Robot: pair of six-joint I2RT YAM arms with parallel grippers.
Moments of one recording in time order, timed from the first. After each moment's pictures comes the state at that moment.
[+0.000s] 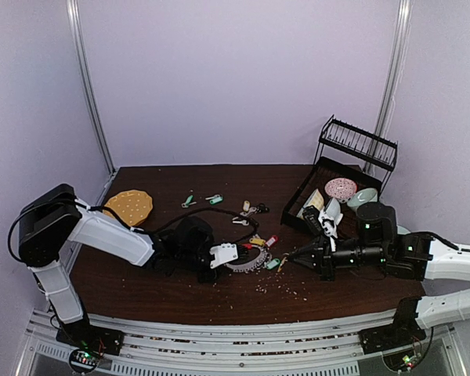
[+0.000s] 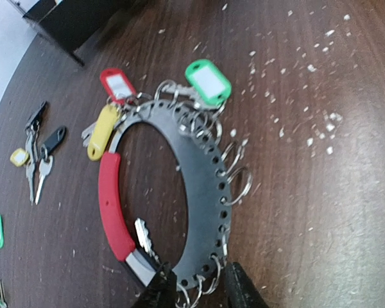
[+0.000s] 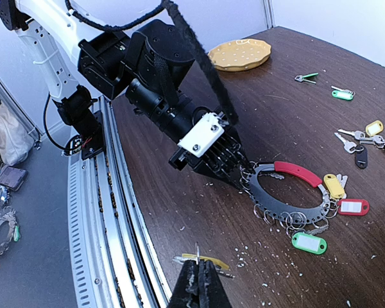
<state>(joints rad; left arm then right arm) -0.97 1.78 0.83 0.20 0.09 0.54 0.91 0.91 0.55 -0.04 -0.32 0.16</state>
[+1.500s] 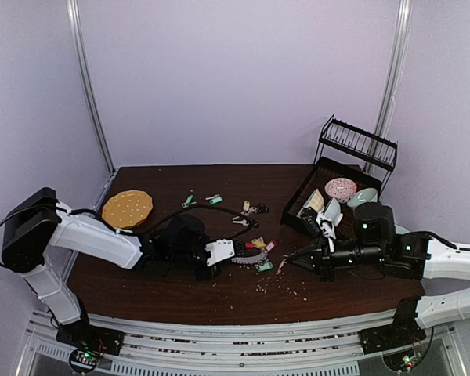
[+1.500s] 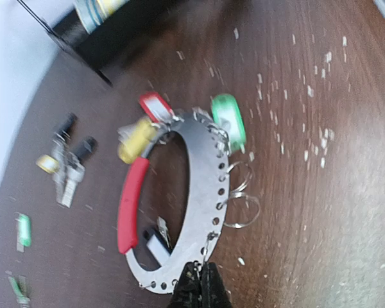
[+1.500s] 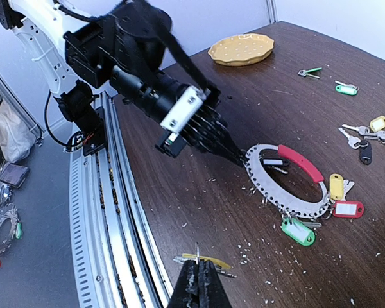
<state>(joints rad) -0.98 1.69 0.78 0.23 0.07 0.53 0.91 0.92 0.55 -0.05 -0.33 0.16</state>
